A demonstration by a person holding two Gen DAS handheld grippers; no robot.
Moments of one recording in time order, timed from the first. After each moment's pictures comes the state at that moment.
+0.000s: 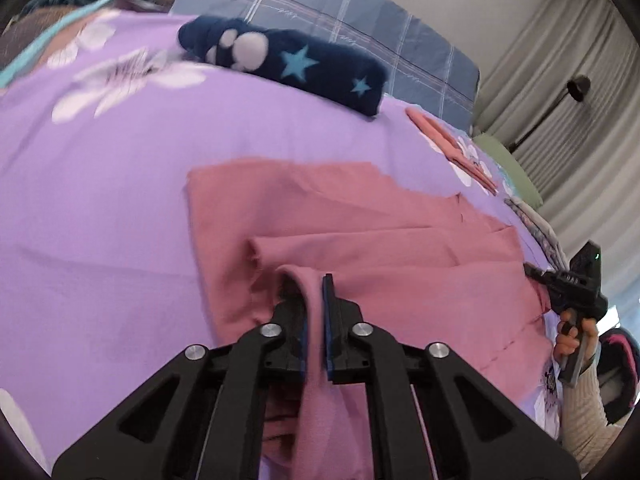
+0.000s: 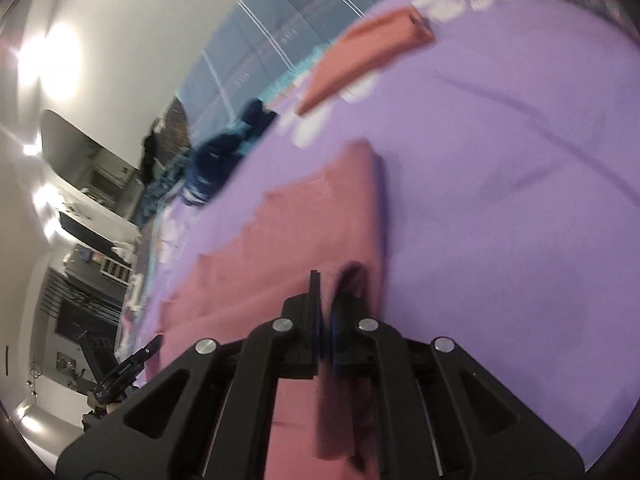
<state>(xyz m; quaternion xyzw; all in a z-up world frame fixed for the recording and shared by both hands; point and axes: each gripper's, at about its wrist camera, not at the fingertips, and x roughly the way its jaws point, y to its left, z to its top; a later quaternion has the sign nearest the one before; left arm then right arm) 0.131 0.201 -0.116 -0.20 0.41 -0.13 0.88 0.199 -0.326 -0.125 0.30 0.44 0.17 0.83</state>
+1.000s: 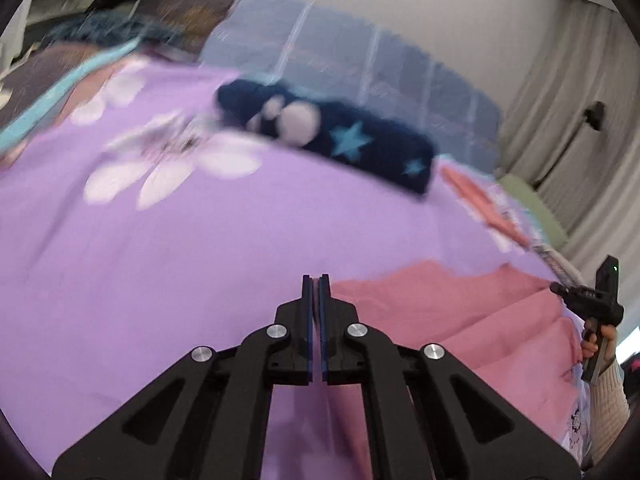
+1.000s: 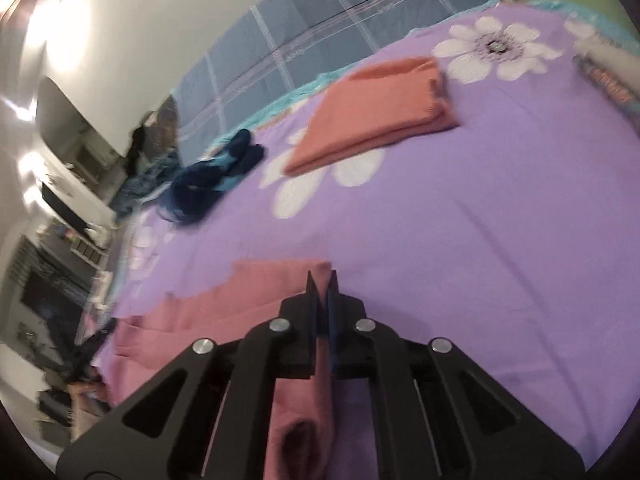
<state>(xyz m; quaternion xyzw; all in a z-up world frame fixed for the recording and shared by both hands) 0.178 0.263 -0.101 -0.19 0.36 -0.06 0.91 0.264 -0.339 -0.103 0.21 0.43 0.15 0.87</state>
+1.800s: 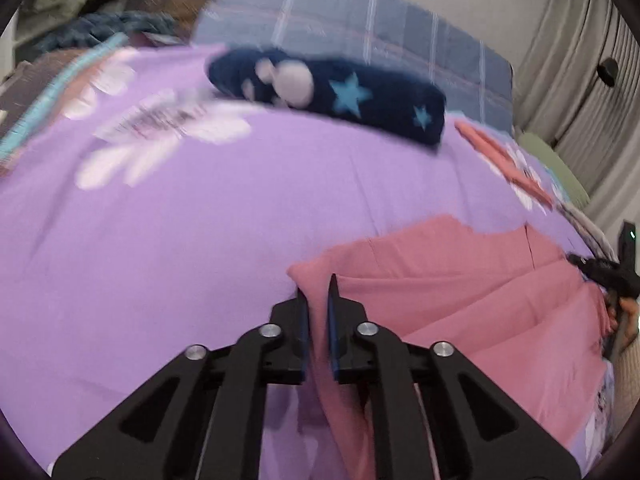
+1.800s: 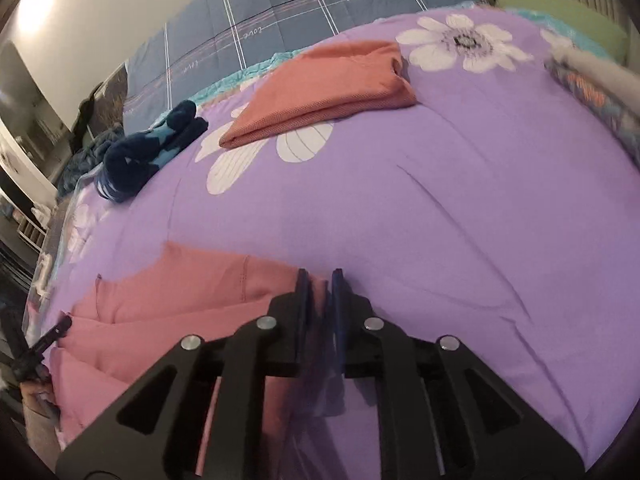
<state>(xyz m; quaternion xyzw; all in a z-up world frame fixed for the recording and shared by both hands) 0.180 0.228 -0.099 -0.12 0.38 -0.04 0.92 0.257 -0.337 -0.106 0.18 0.43 0.08 0.88</state>
